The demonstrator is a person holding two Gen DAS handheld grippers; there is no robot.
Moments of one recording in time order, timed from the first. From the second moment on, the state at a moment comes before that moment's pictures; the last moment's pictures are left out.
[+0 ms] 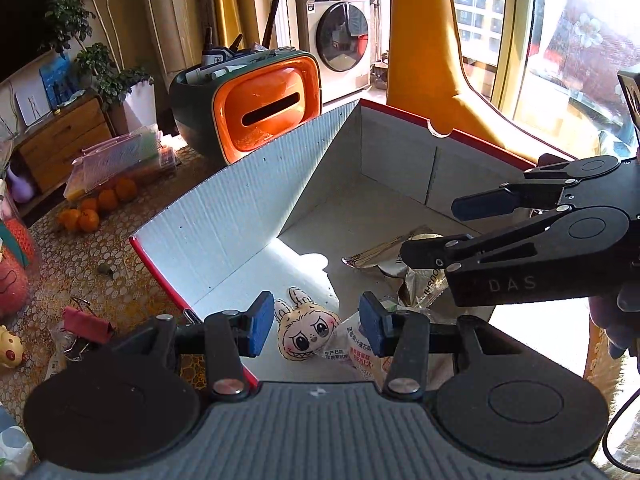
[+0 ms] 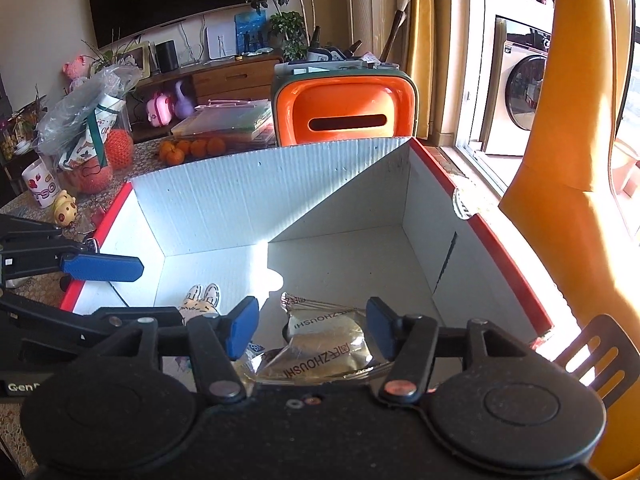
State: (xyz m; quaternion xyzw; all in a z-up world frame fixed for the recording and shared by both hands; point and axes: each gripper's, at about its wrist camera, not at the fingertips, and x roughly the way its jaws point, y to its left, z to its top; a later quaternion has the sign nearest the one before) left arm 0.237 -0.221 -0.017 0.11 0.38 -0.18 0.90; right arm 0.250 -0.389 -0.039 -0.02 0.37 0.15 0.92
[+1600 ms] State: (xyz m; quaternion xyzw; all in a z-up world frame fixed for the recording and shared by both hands) left arm 0.111 -0.091 0.037 0.05 0.30 -0.15 0.94; right arm 0.133 -0.308 0.025 0.01 0.29 0.18 0.94
